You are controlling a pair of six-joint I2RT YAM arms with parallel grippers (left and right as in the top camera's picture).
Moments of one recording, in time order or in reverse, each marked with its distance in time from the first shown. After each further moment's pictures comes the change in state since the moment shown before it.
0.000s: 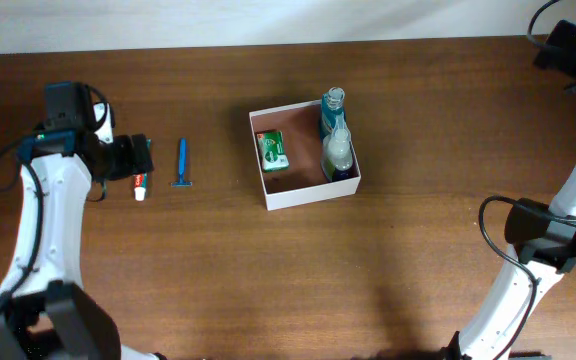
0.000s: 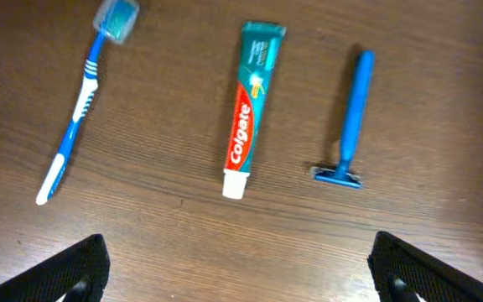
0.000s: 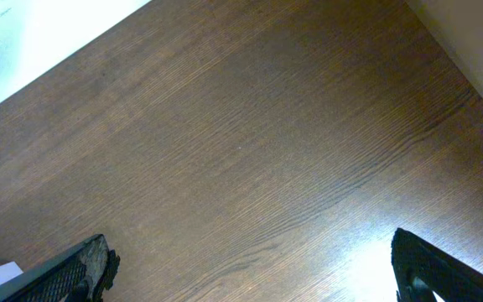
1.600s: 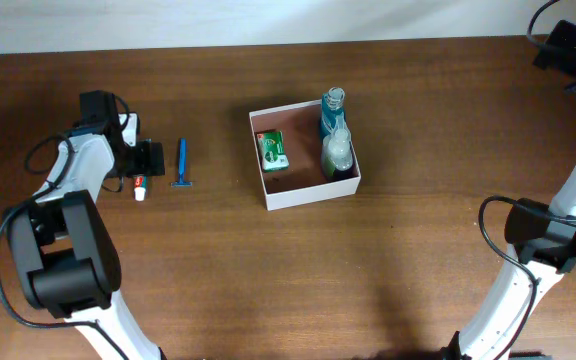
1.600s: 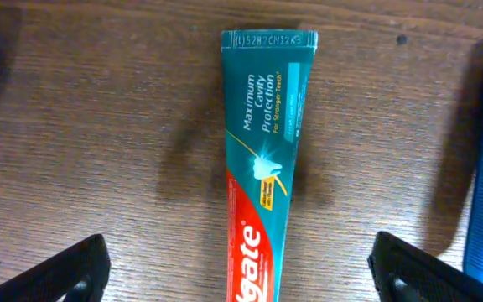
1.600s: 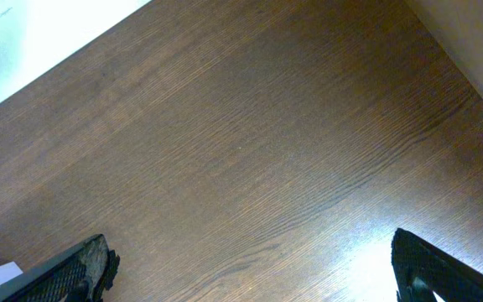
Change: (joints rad) left arm 0.004 0.371 0.015 0.274 -0.002 0.154; right arm 0.000 0.000 0.000 0.000 0.000 0.000
